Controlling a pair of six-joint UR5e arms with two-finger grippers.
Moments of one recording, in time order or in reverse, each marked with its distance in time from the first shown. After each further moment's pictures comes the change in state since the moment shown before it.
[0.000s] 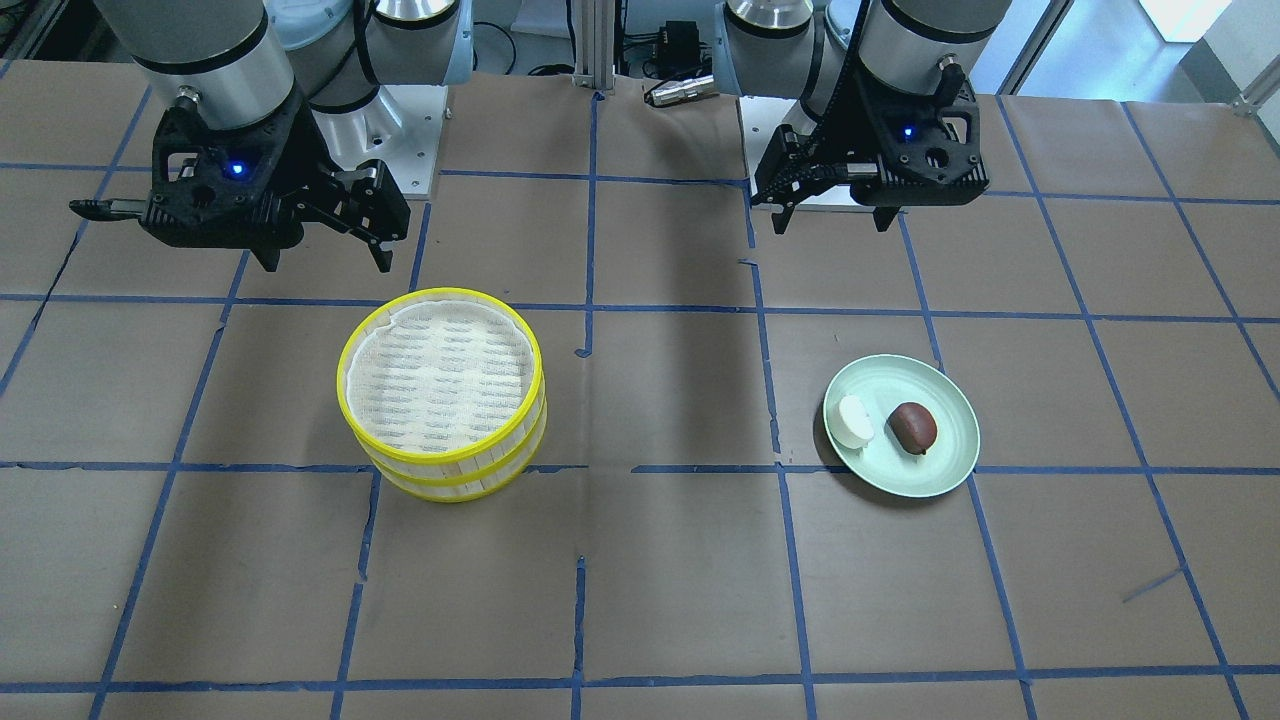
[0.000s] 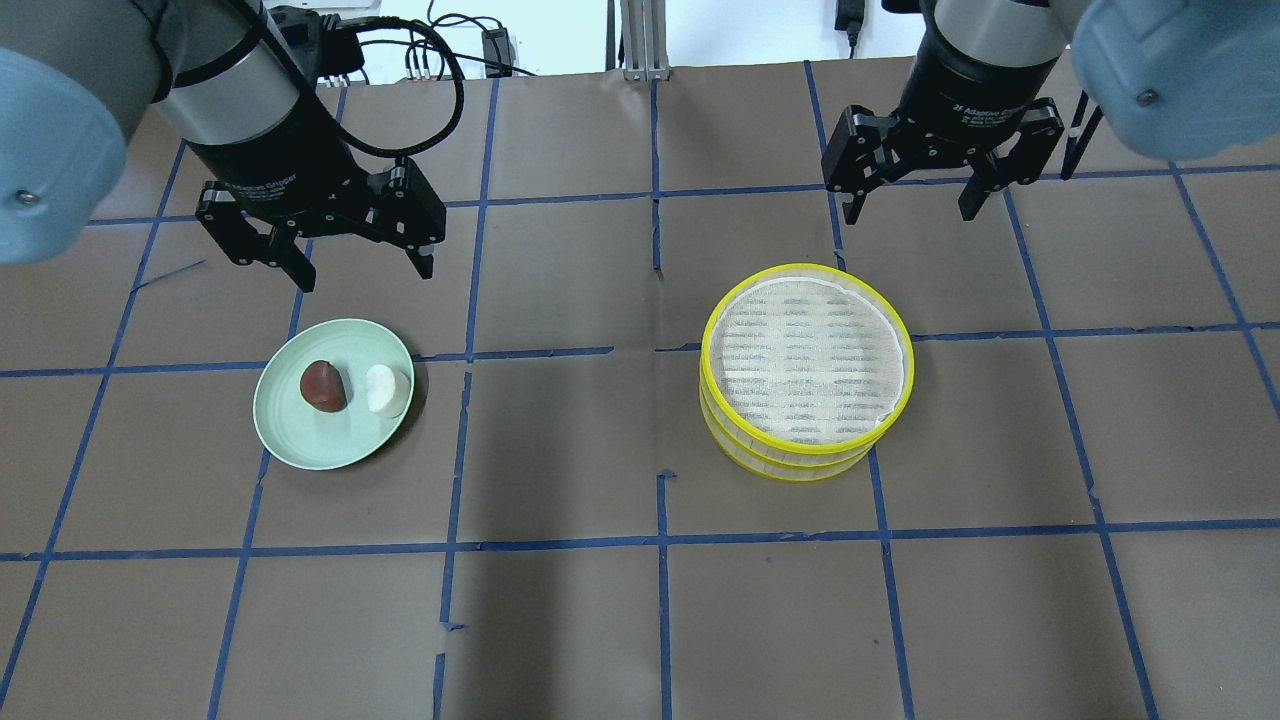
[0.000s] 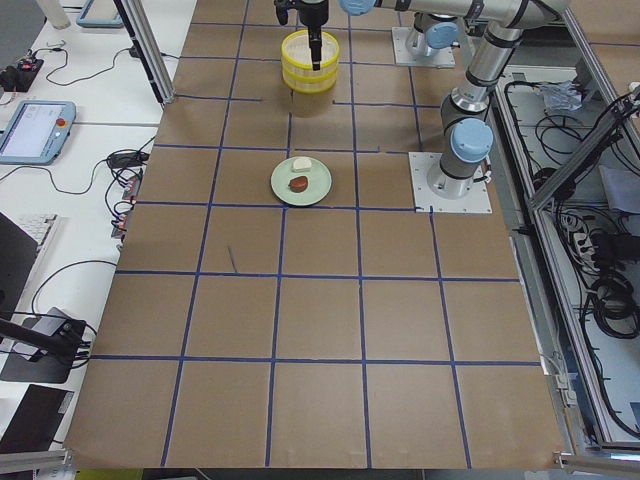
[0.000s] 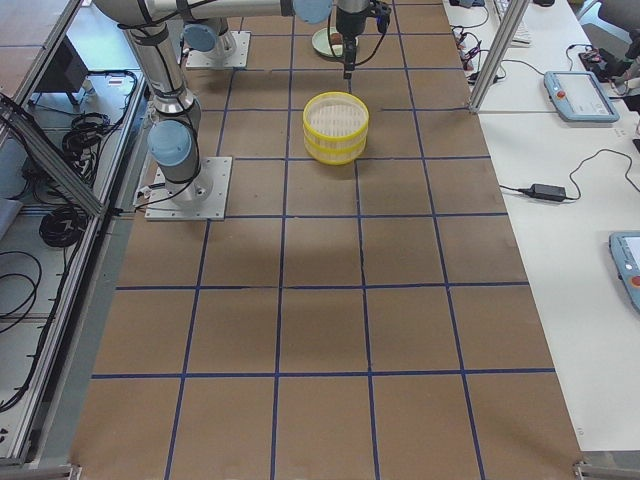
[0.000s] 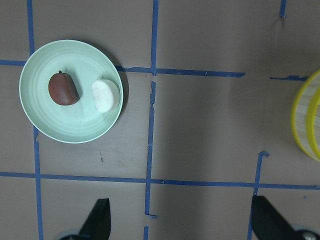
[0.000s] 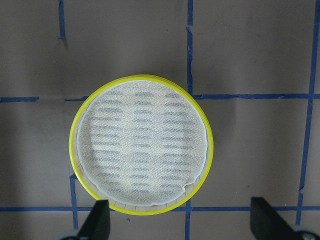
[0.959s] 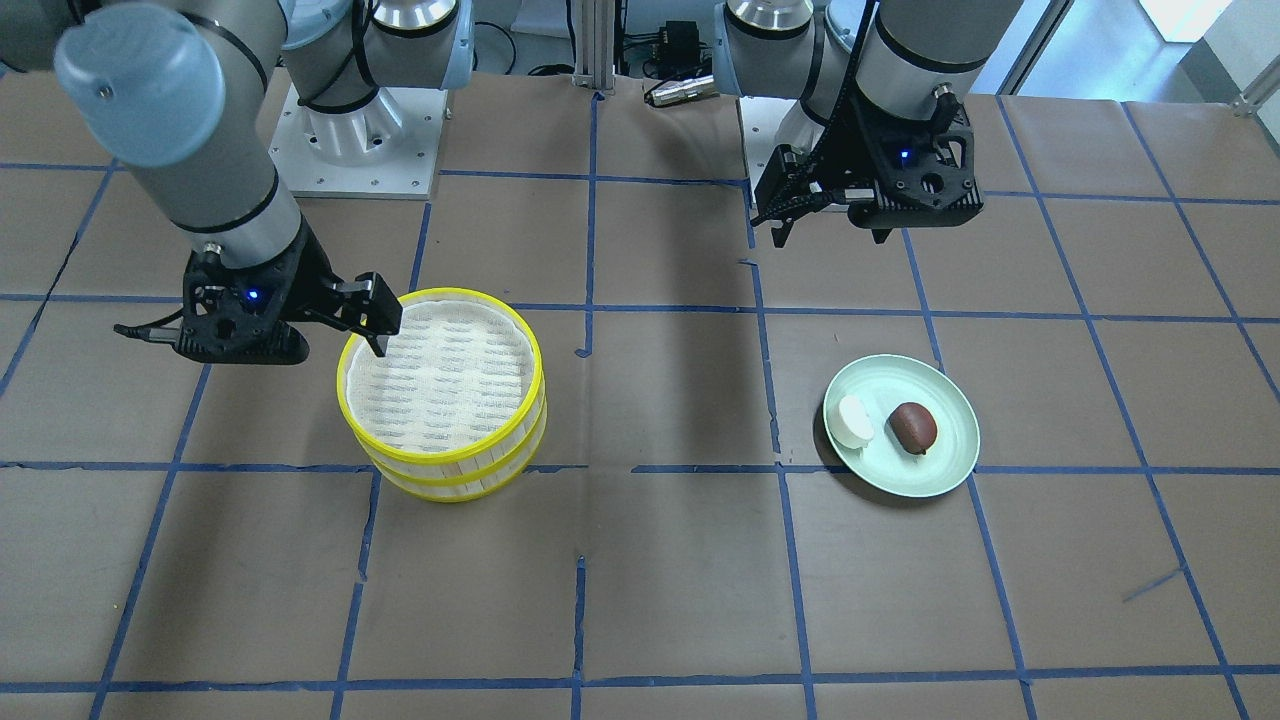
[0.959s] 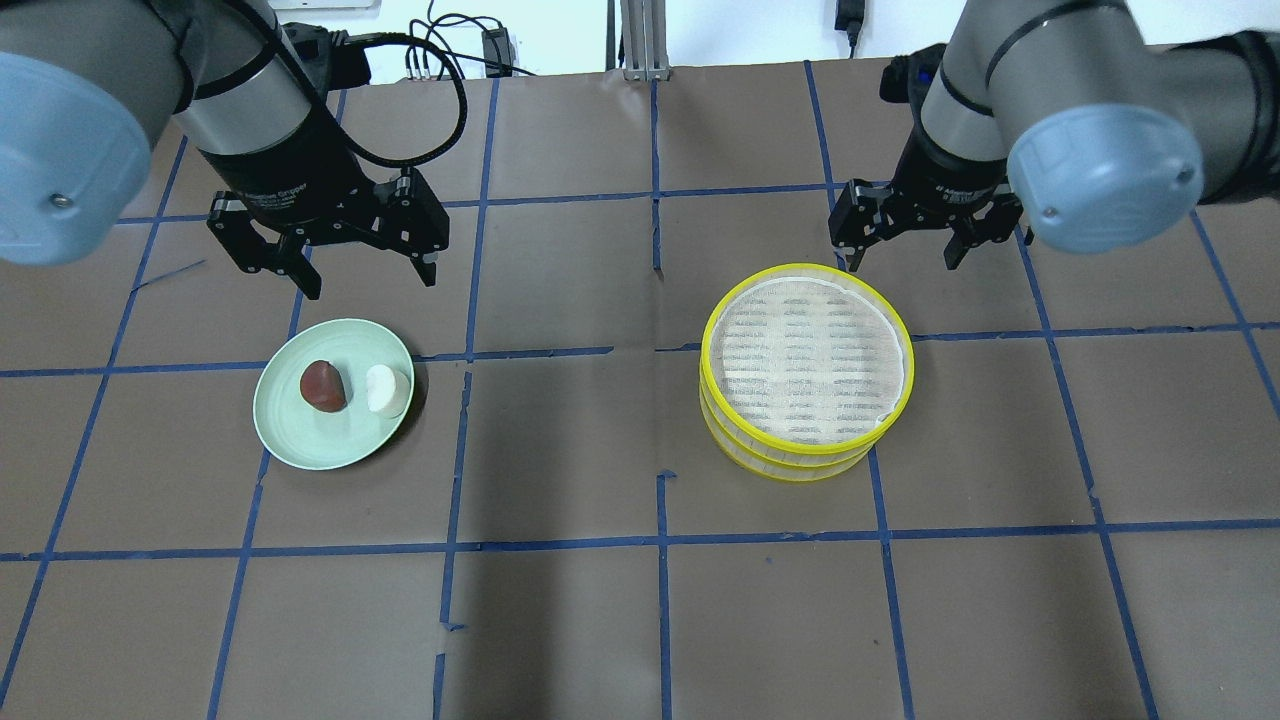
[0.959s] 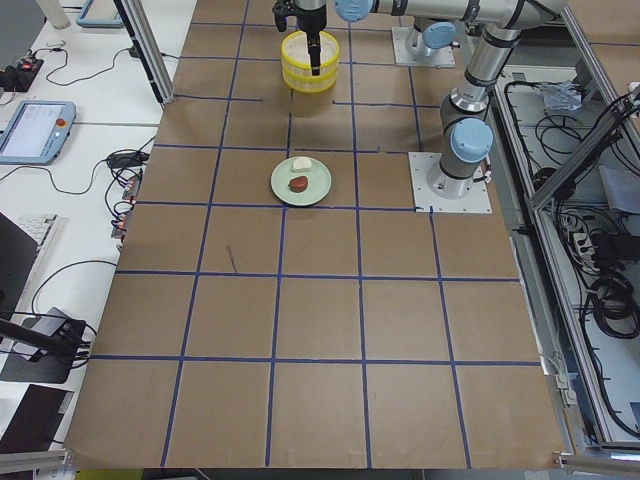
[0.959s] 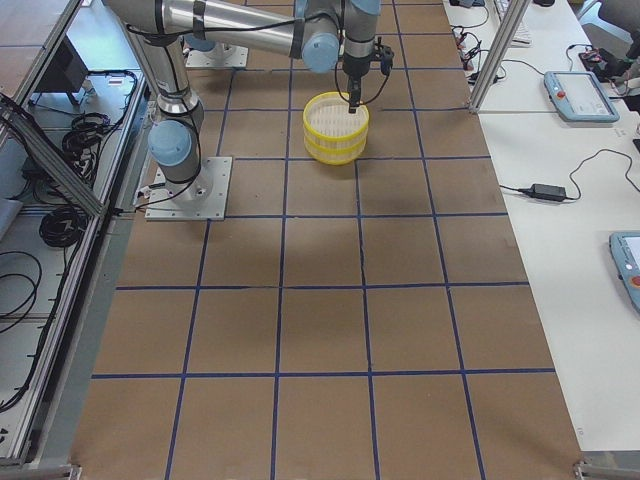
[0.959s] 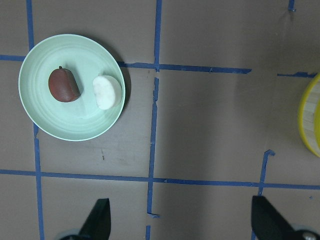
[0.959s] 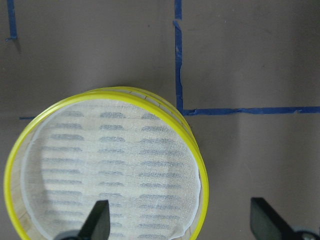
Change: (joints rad) left arm 0.004 -0.019 -0.021 0.013 0.003 -0.011; right arm -0.065 0.075 0.249 -0.316 0.002 -0.047
